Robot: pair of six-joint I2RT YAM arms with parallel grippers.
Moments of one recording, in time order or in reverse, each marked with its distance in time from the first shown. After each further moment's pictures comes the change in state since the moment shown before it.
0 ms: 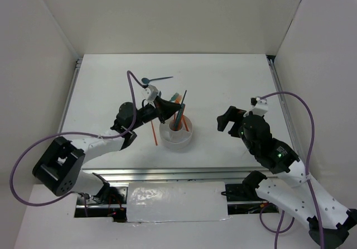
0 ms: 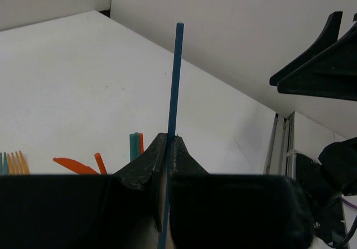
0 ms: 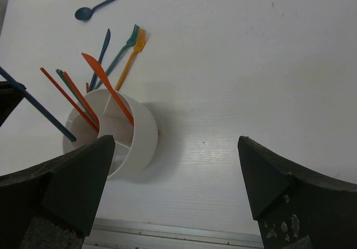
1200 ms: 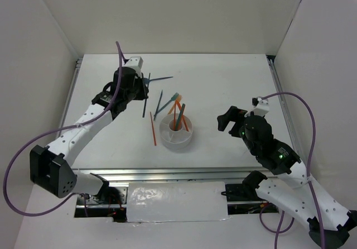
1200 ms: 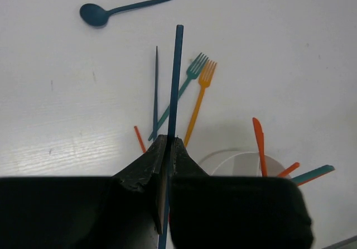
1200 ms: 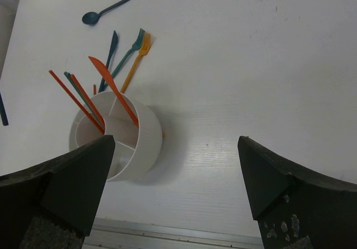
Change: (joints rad) left arm 0.156 -0.005 0.578 -1.278 -0.569 0.032; right arm 0.000 -0.016 0.000 0.009 -0.005 -0.001
